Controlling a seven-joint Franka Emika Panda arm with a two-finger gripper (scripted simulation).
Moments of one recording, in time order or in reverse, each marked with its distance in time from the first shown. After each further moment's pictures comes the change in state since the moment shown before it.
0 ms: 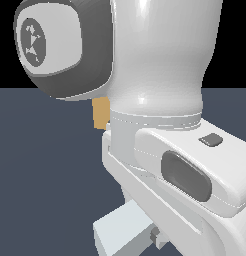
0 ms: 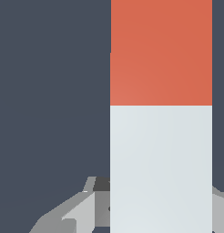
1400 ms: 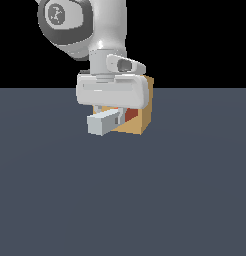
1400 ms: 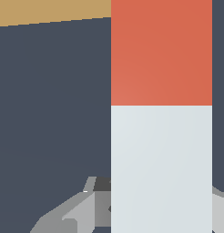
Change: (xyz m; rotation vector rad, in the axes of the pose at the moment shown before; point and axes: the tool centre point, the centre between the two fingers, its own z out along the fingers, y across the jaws) arm 0.062 -0.211 -0.090 0.001 -0.003 -0.514
